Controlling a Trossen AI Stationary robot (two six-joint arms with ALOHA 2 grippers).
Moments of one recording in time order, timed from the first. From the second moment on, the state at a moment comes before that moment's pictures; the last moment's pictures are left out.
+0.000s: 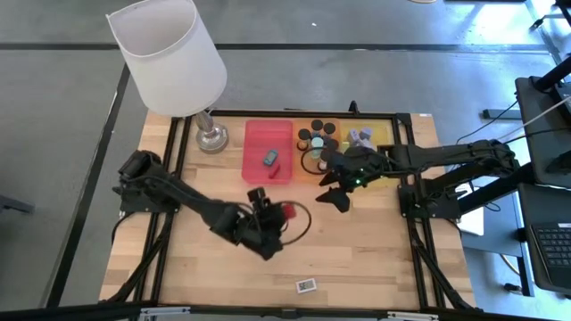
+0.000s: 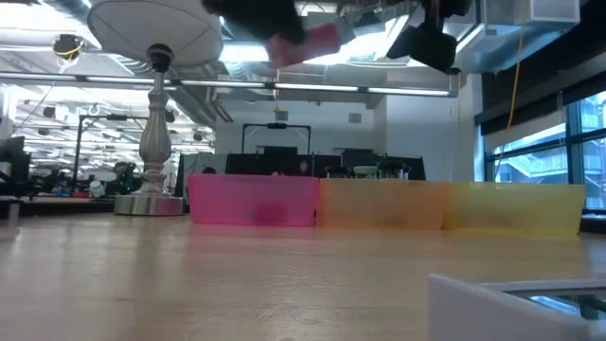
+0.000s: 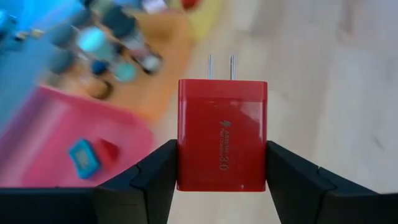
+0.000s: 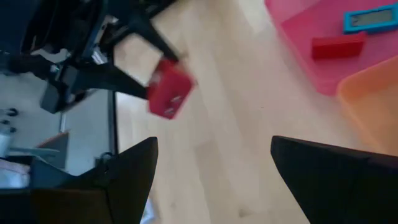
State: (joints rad) left arm -0.47 1.78 1.49 -0.79 -0.73 -0.58; right arm 0.08 1.26 1.07 -0.51 -0.12 0.58
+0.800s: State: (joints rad) left arm -0.33 1.78 1.55 -0.60 -0.83 -0.23; right arm 0.08 1.26 1.07 -0.38 0.04 0.94
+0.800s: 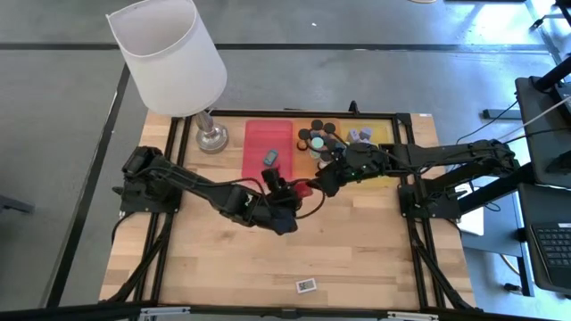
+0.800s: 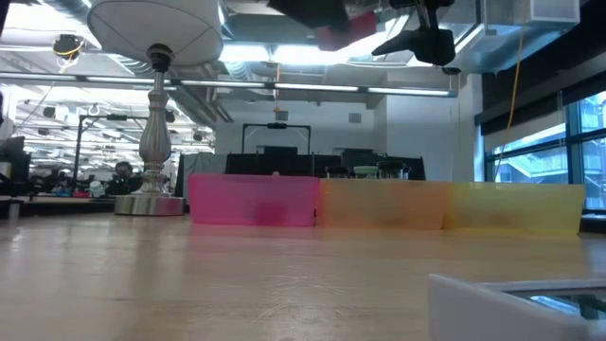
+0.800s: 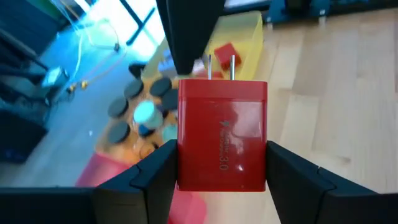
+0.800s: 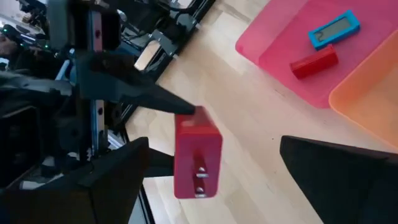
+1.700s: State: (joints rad) left arm -0.28 1.78 1.55 -0.37 -0.85 0.27; right arm 0.08 1.26 1.08 -0.38 0.03 0.91
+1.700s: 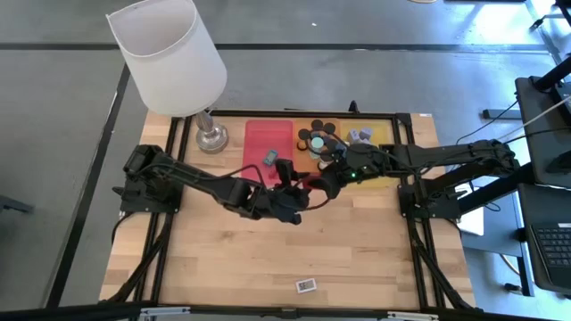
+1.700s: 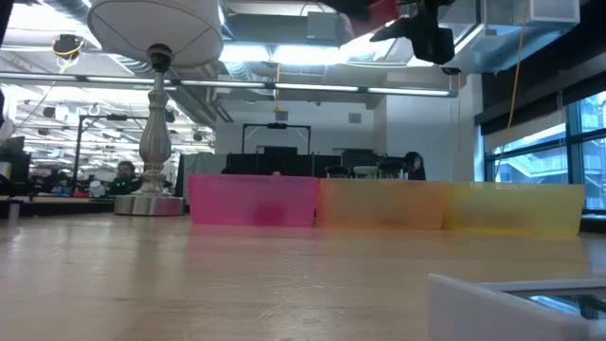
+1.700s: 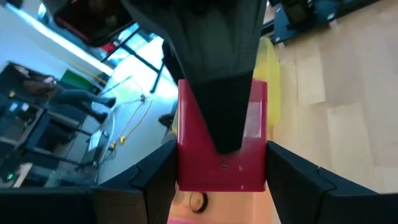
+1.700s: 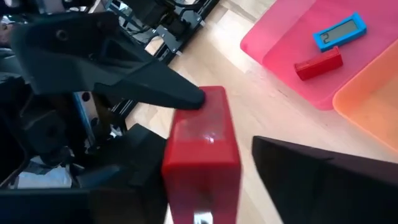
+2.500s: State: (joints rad) left arm -0.28 1.78 1.55 -0.31 -0.81 0.19; right arm 0.05 1.26 1.07 -0.42 -0.08 0.86
